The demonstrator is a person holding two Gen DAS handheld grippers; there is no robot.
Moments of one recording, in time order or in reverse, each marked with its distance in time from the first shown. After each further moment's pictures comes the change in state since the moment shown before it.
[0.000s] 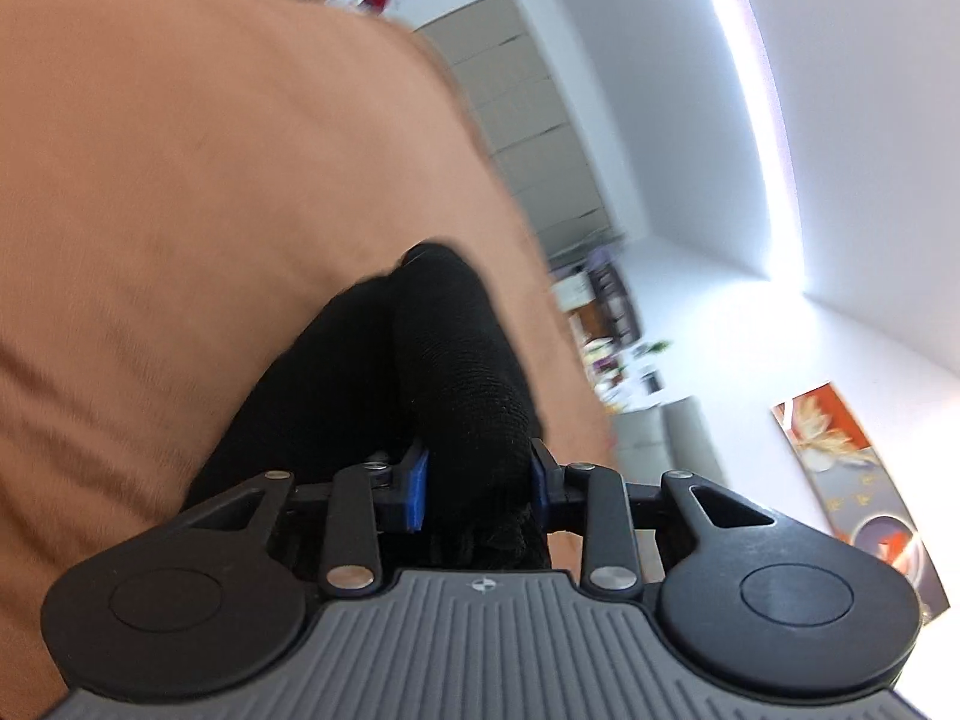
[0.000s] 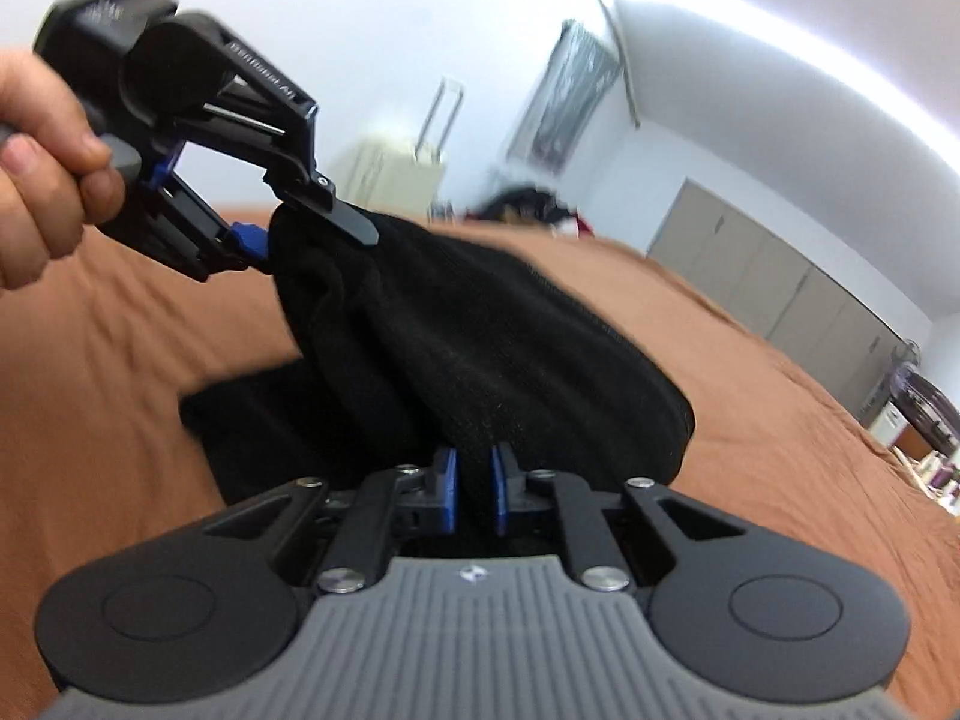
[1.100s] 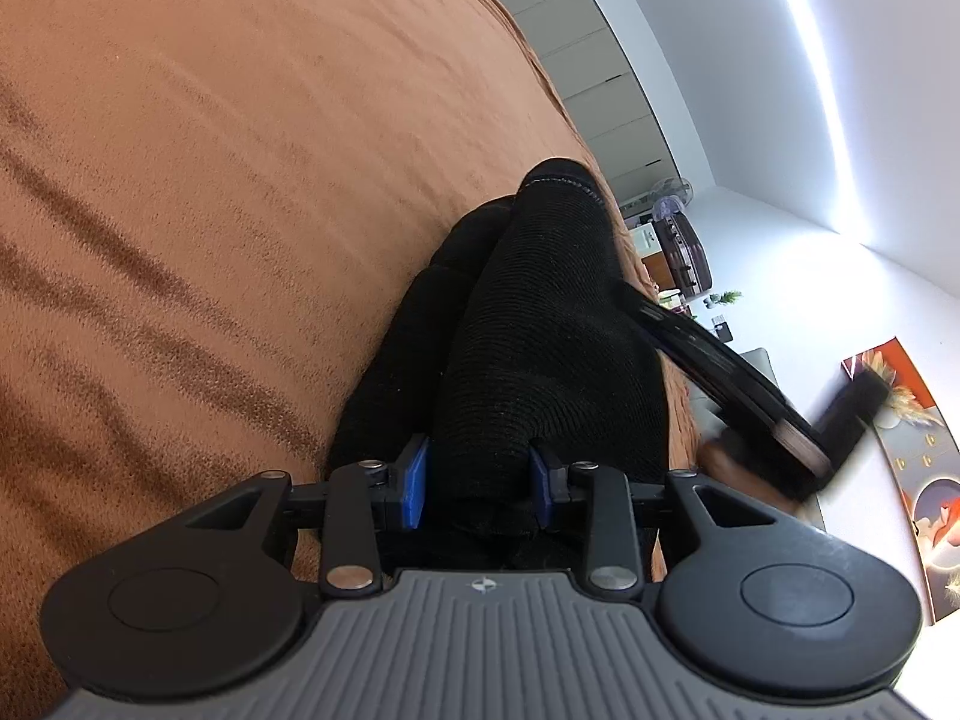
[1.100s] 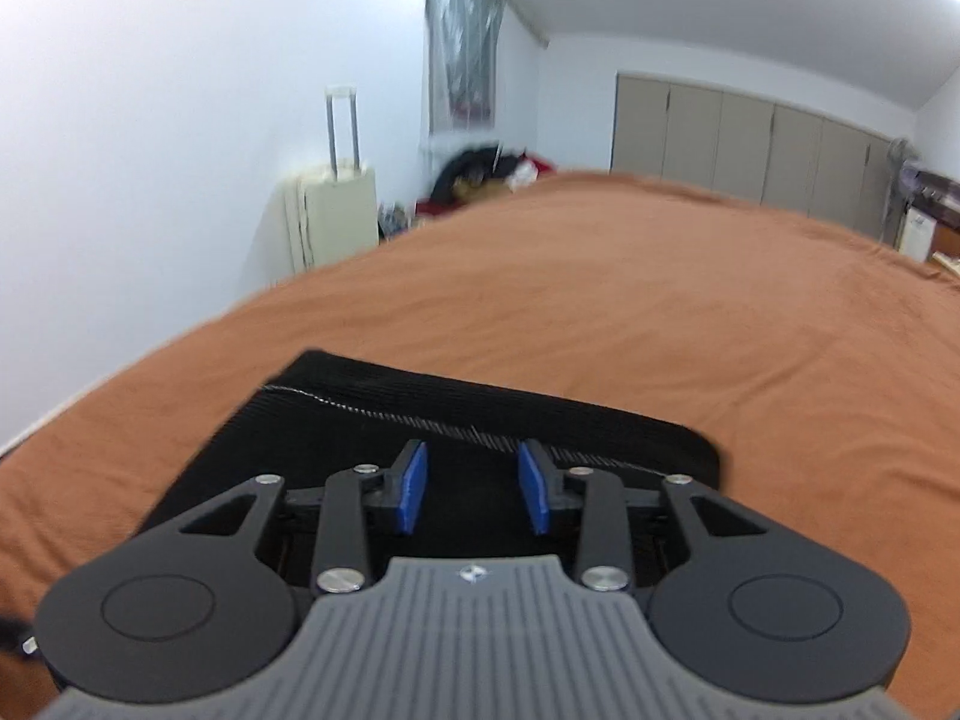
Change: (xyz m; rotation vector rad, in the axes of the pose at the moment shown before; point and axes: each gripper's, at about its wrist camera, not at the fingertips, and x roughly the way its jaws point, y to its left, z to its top) left arm 0.016 0.058 -0.030 0.004 0.111 0.156; right arm 0.172 -0.095 0.063 0.417 0.132 0.043
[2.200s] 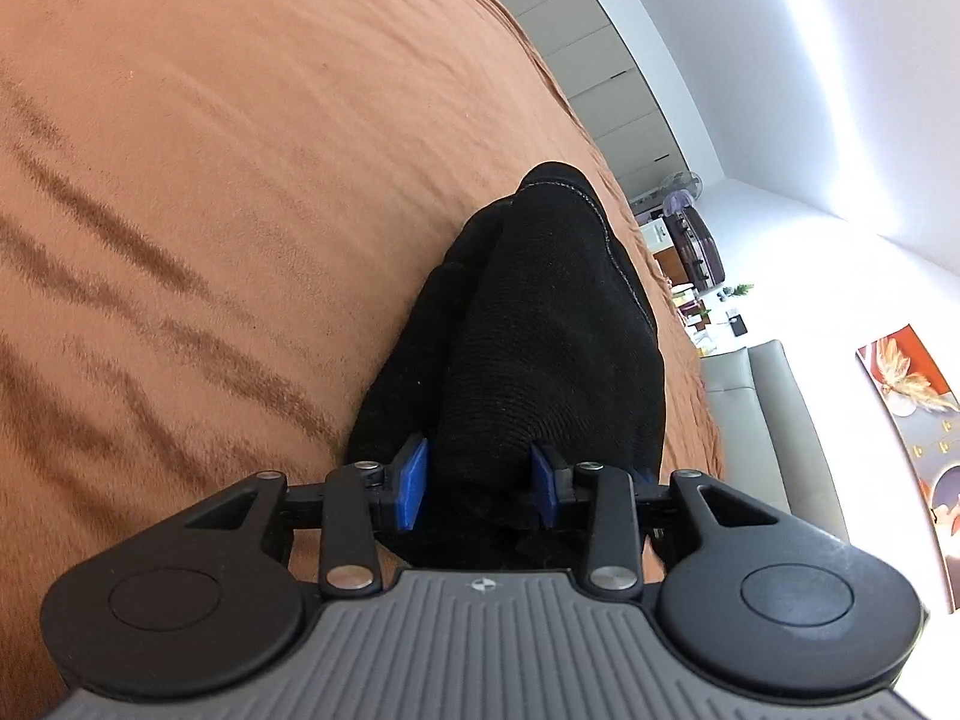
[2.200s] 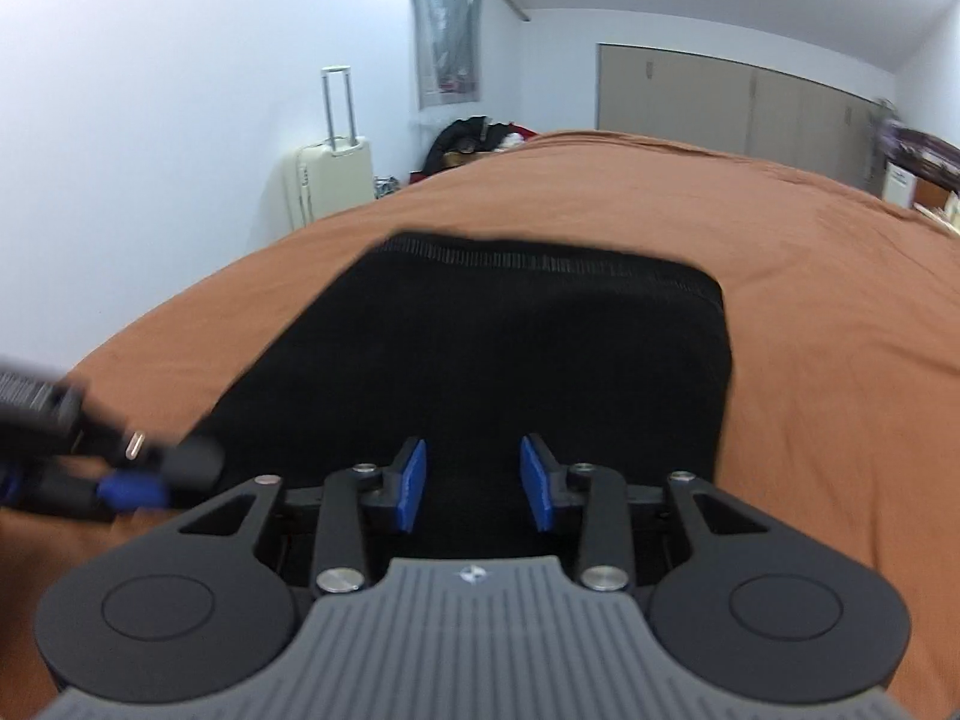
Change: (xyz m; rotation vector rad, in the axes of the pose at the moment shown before) left arm 0.003 -0.021 -0.003 0.025 -0.006 0.046; right arm -0.075 0.057 -0.086 0.073 0.008 -0.033
